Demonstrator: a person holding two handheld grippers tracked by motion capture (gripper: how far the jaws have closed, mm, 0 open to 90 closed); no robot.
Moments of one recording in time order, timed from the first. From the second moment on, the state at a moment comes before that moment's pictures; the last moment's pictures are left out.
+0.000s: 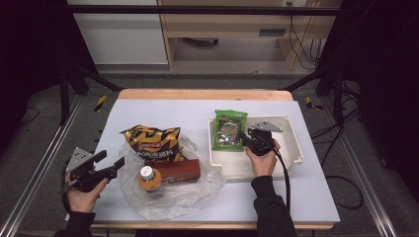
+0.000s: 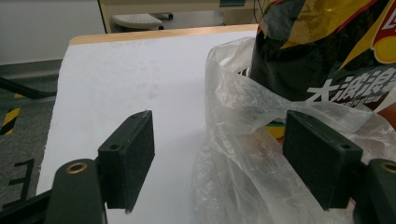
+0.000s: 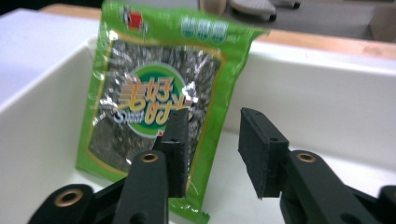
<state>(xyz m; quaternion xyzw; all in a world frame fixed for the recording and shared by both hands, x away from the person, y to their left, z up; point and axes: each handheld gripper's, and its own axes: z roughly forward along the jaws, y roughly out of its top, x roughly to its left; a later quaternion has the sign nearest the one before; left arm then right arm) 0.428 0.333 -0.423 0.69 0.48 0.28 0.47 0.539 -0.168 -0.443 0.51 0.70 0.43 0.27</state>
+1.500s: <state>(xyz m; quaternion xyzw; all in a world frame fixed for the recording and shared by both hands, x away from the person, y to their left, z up) 0.417 0.325 -0.406 0.69 0.46 0.29 0.49 0.457 -0.069 -0.373 0.33 0.72 0.57 0.21</state>
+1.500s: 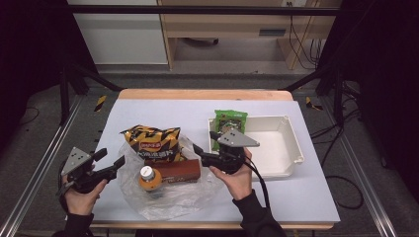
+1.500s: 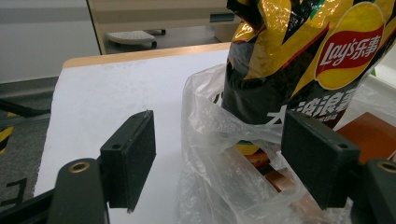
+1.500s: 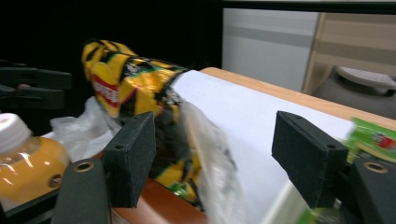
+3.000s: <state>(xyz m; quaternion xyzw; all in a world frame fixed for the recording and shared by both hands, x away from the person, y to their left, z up) 0.424 0.324 -0.423 0.72 0.46 0.26 0.46 0.496 0.012 -0.388 0.29 0.77 0.54 0.17</state>
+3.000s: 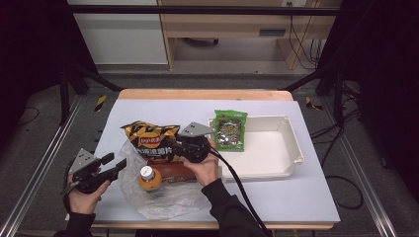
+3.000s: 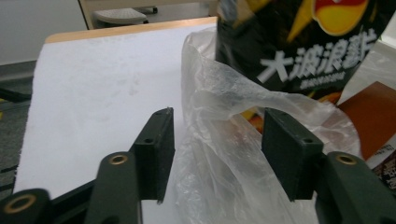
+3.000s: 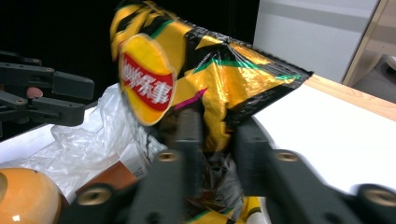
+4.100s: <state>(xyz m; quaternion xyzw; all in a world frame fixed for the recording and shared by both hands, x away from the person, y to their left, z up) 0.426 0.322 -0.425 0.72 0.46 0.26 0.45 0.475 -0.010 -0.330 0.24 0.74 0.60 0.18</state>
